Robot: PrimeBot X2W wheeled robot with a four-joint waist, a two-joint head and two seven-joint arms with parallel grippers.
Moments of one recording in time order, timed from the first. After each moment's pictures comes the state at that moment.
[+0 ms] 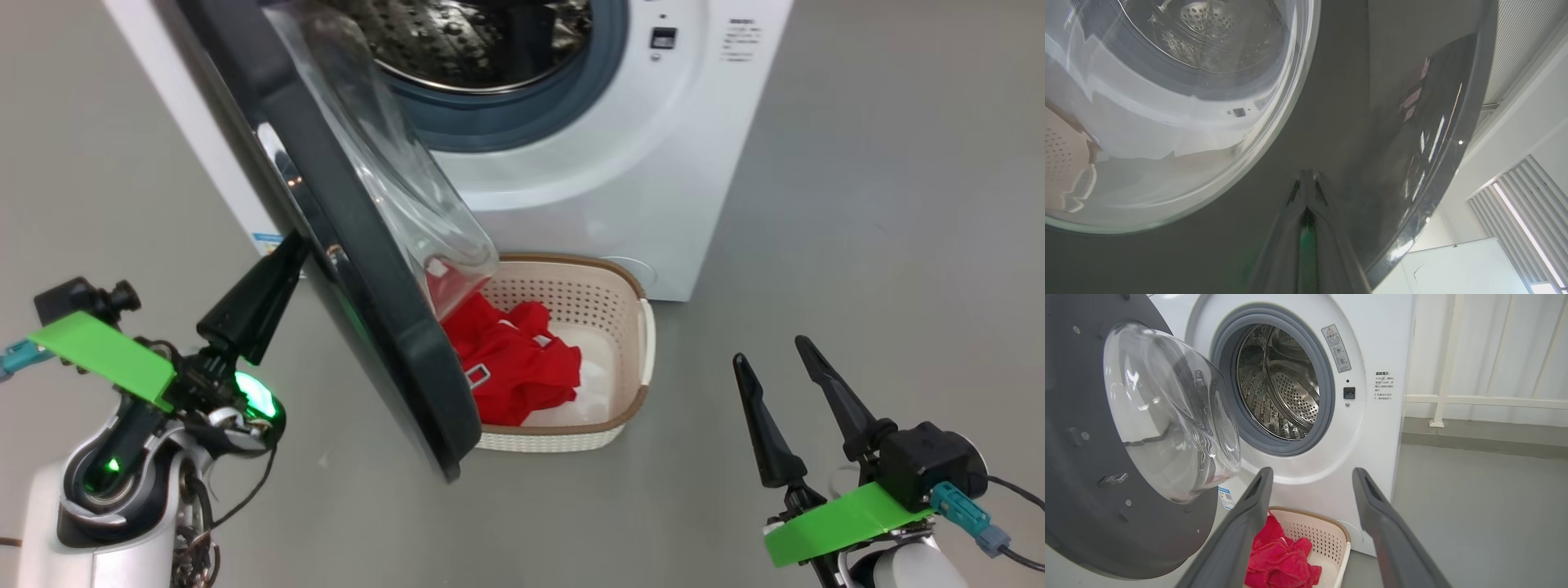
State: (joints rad) left arm -0.47 0.03 0.15 0.16 -1.65 0.07 0.62; right arm -0.07 -0.05 0.08 0.15 0.23 0.13 -0.25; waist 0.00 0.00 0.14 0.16
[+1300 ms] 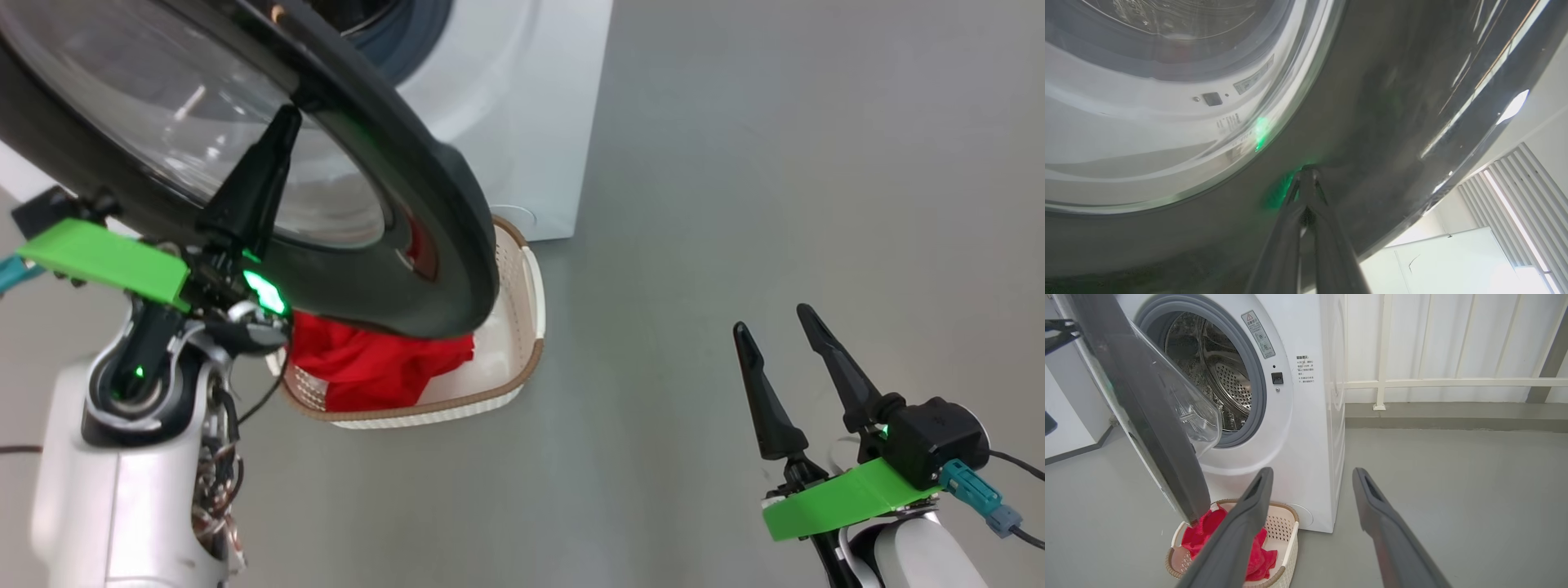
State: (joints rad) left arm -0.66 0.03 0.07 0.28 -1.64 0.00 0.42; right arm -0.12 -0.05 0.08 0.13 0.25 0.13 -0.26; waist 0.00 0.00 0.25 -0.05
